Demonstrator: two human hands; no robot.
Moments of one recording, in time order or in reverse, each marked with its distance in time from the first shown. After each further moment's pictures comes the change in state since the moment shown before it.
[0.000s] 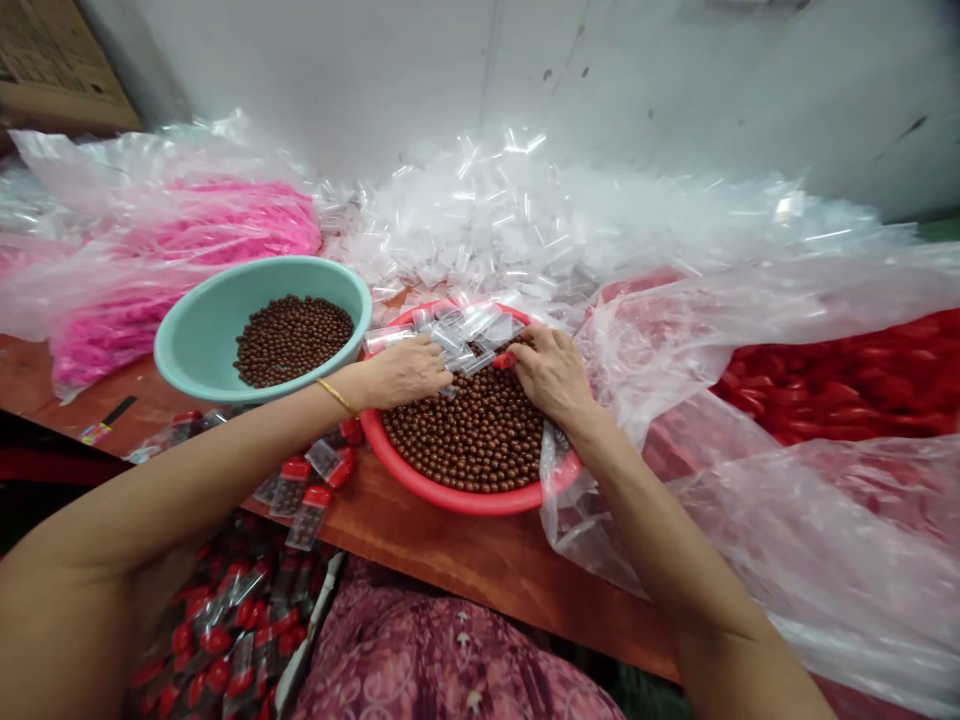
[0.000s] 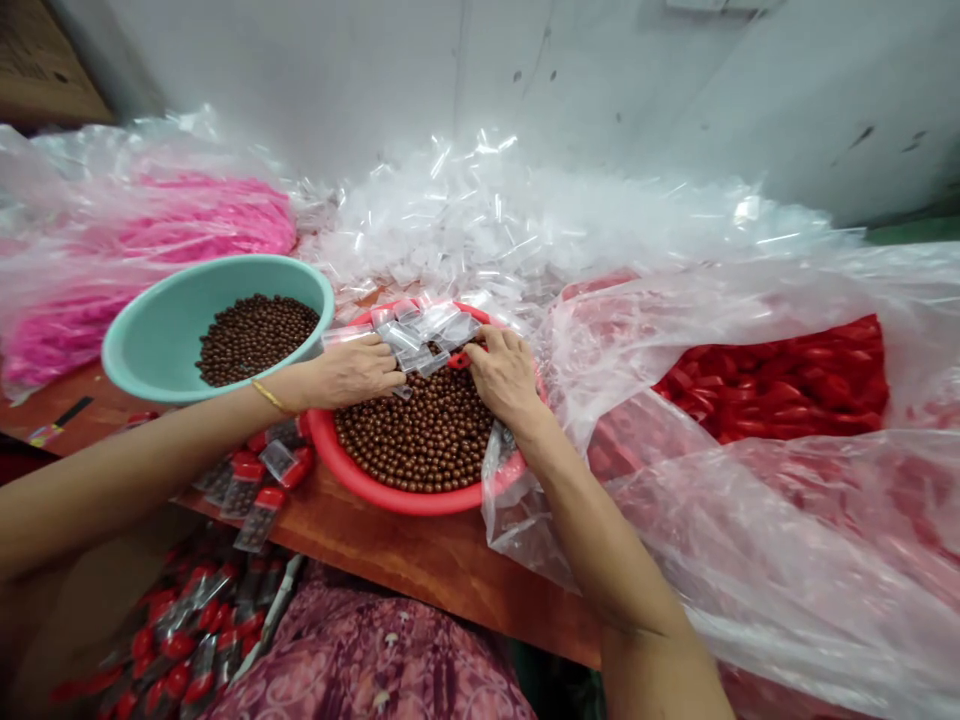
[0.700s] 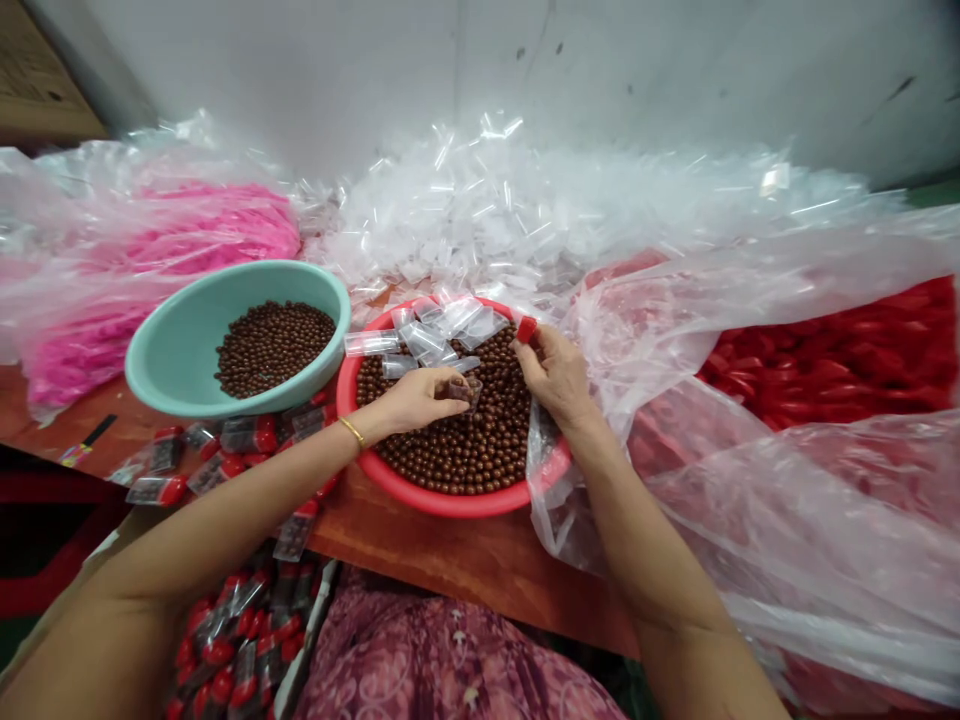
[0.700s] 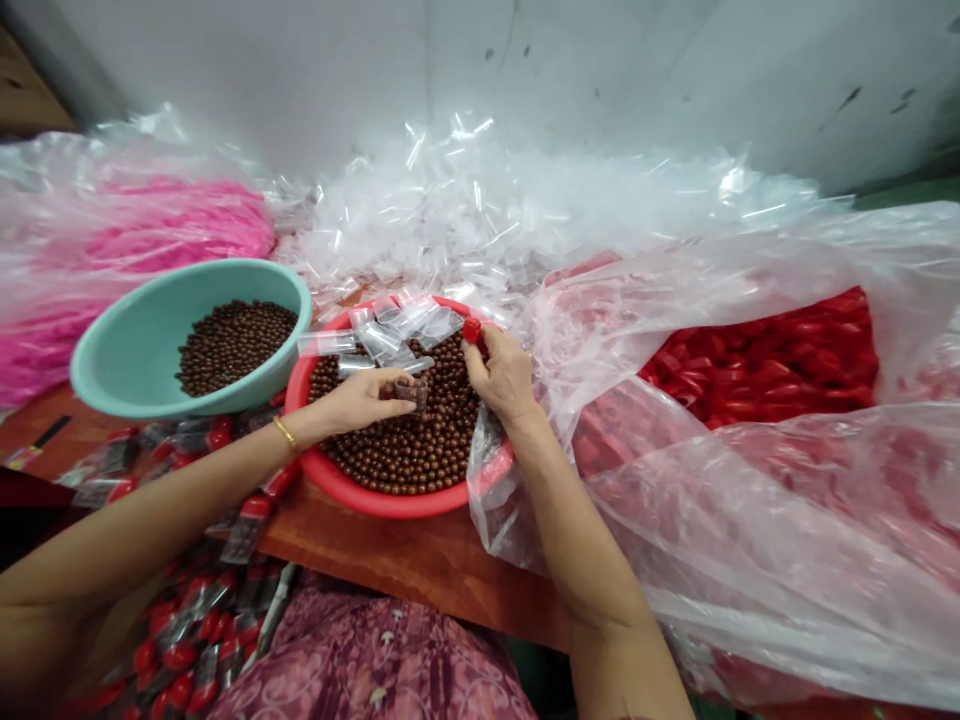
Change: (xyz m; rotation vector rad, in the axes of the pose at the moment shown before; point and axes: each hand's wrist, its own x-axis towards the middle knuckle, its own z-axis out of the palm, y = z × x) left_hand 0.032 0.045 0.018 -1.332 0.231 -0.489; right_hand -0.008 0.009 0.001 0.495 0.250 0.280
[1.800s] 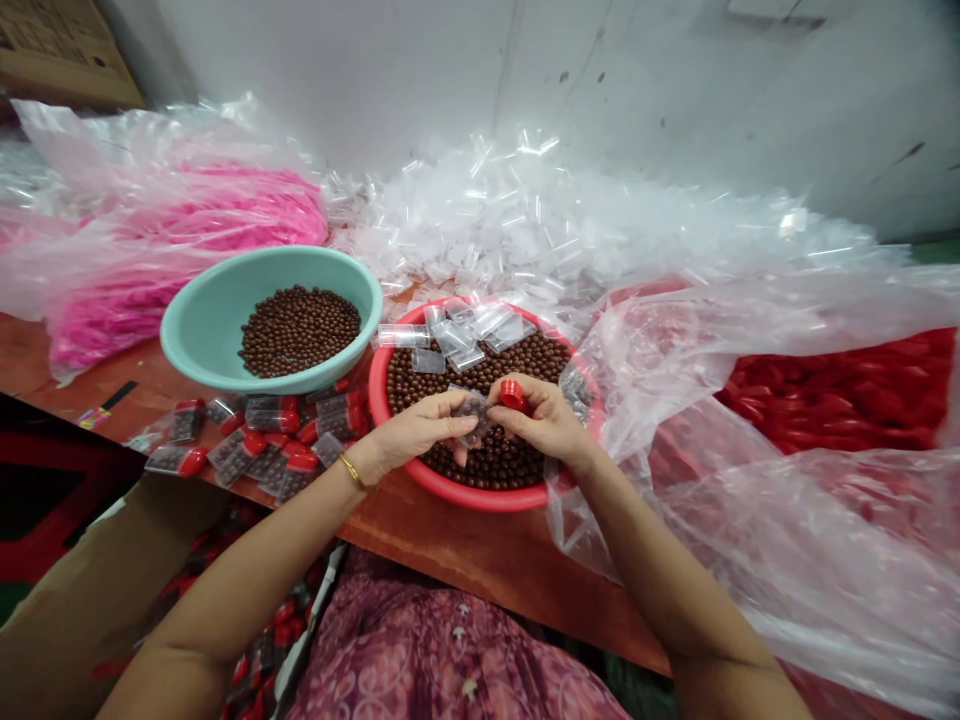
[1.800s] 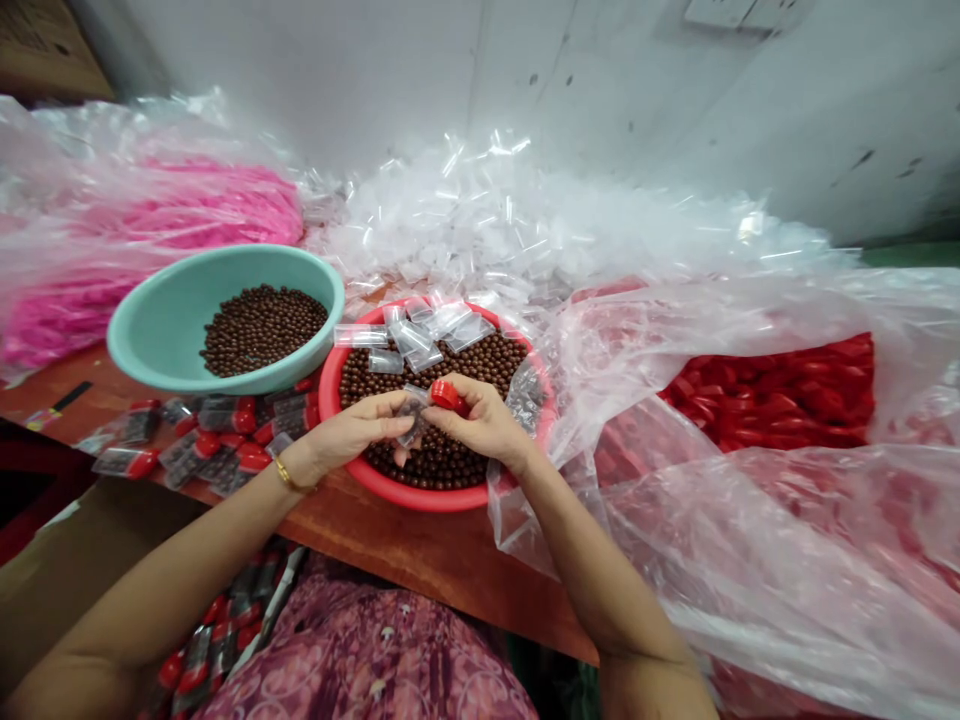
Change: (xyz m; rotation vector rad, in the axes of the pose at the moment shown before) left_hand -0.057 0.008 0.005 -0.711 -0.113 -0.074; right_hand -0.029 -0.074 -0.002 0.660 -0.556 0.030
